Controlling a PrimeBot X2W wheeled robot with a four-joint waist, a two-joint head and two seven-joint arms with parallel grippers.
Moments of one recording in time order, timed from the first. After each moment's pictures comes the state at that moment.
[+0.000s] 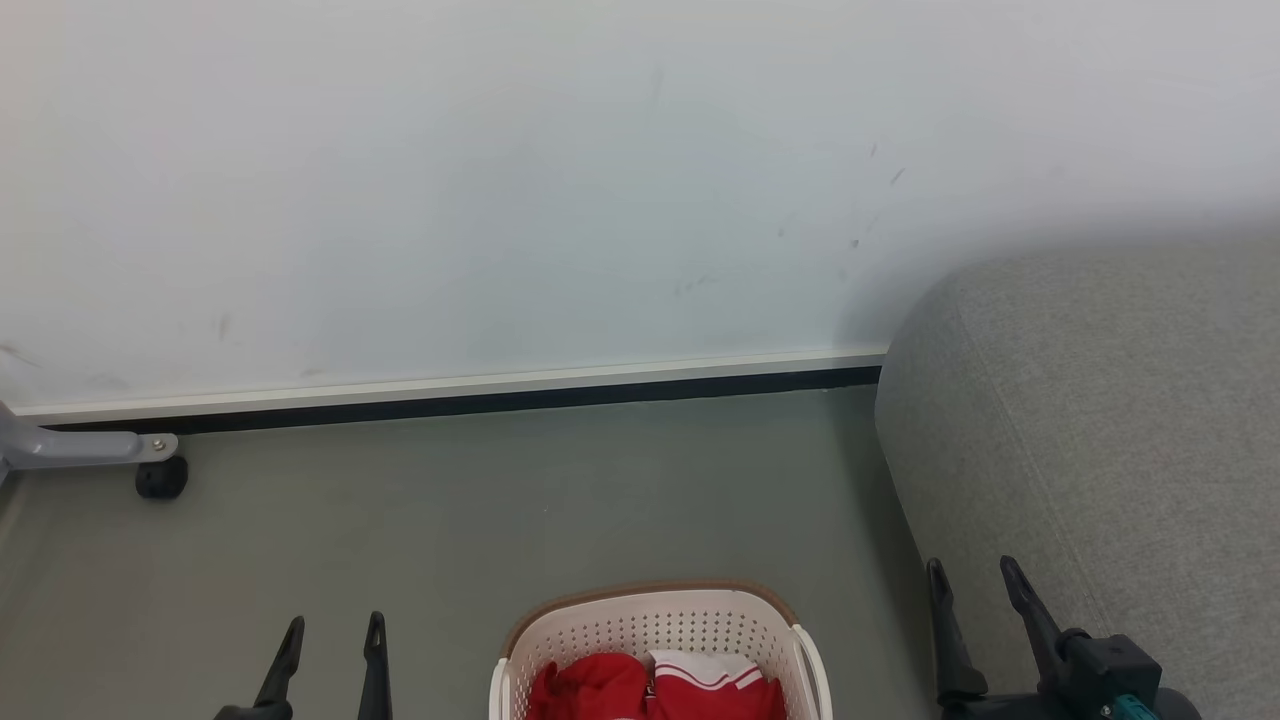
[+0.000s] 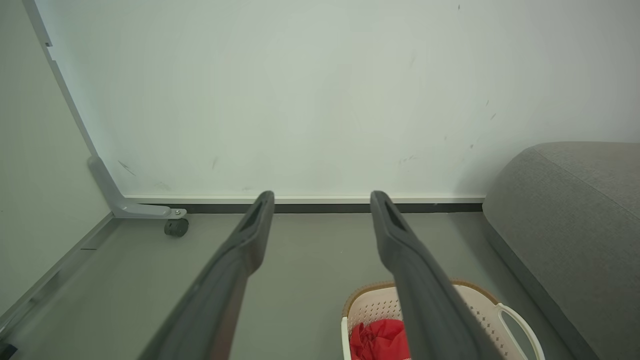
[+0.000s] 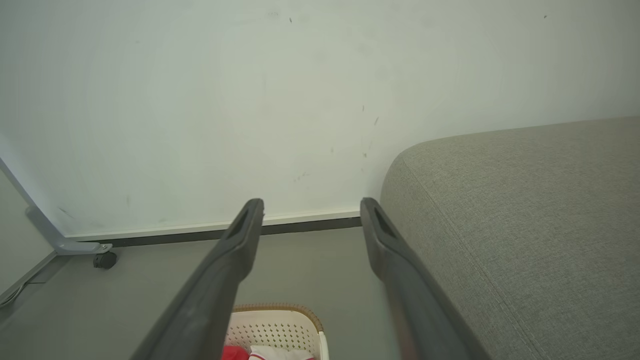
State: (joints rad) left arm 0.07 0.13 -0.13 0.24 -0.29 0.07 -0.25; right arm -0.03 -0.12 0.28 0.24 0.31 -0.12 -0.25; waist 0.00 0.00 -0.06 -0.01
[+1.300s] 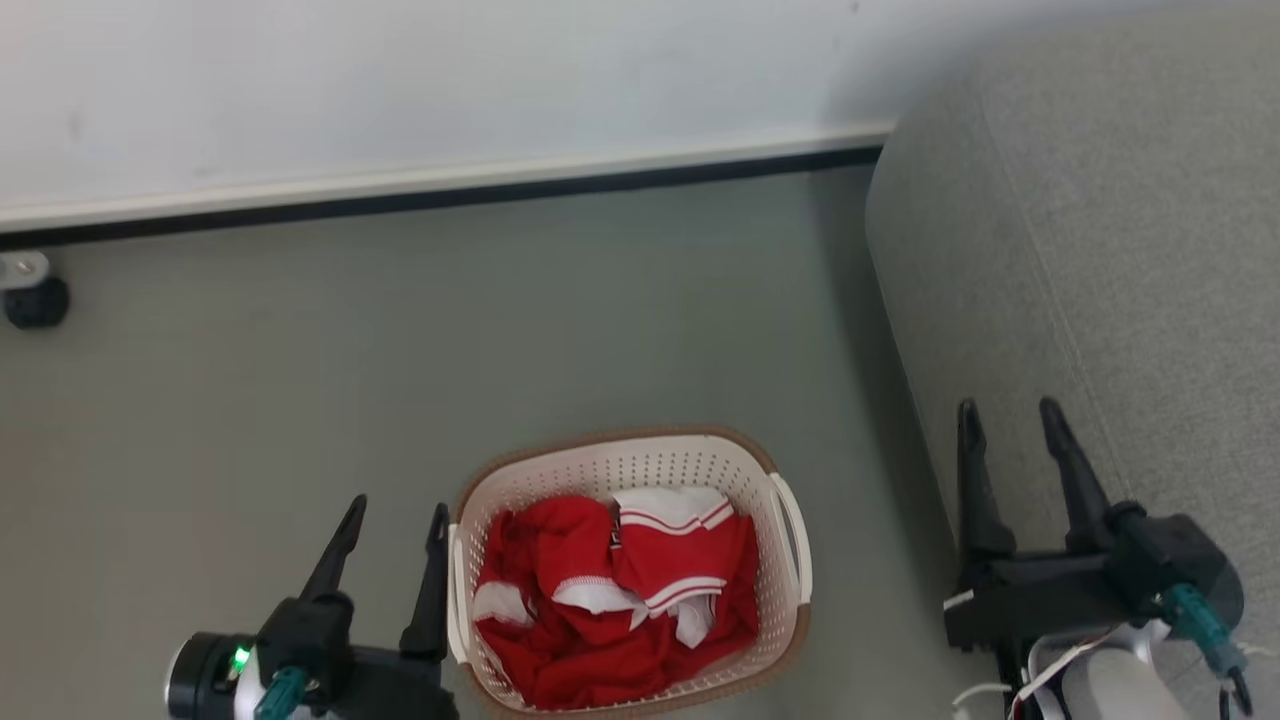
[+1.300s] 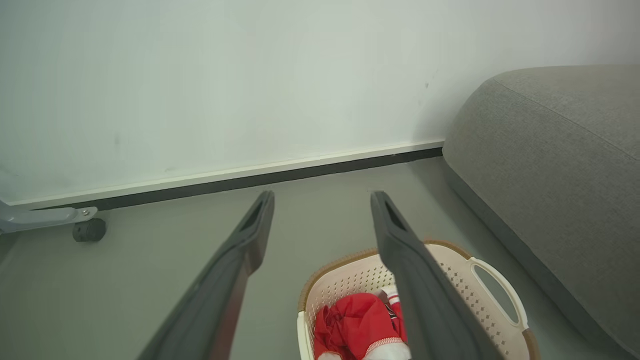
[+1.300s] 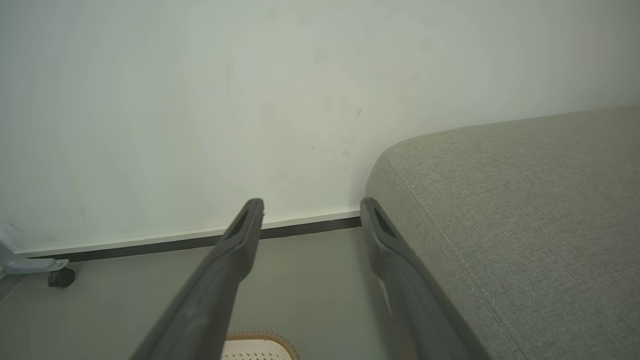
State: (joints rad) left arm -0.09 0.12 -0.20 0.23 -0.21 0.02 -0.25; right arm -0.17 -0.11 0.22 0.12 0.27 -0.11 -0.25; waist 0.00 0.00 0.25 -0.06
